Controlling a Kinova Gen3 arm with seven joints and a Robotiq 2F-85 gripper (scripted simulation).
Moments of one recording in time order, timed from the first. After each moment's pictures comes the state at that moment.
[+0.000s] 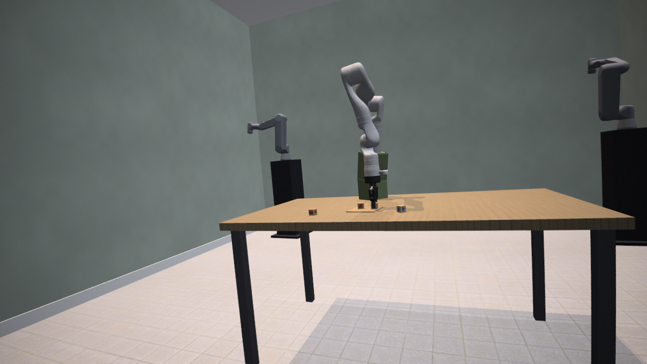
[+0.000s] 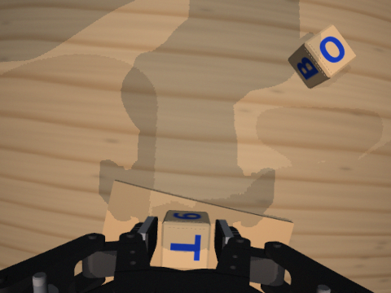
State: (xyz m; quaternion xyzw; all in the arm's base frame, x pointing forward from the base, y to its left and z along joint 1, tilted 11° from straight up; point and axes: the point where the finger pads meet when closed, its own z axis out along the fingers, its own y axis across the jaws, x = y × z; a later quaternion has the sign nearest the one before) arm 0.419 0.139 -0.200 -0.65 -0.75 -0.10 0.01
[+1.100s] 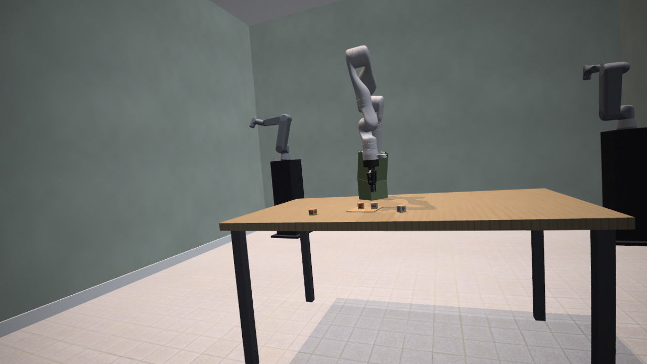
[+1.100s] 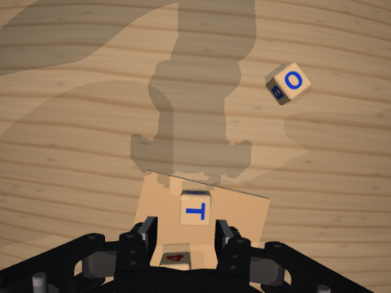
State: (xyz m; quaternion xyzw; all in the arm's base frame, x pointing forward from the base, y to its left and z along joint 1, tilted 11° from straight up) arm 0.404 0.124 -0.125 -0.66 -0.75 -0.09 0.02
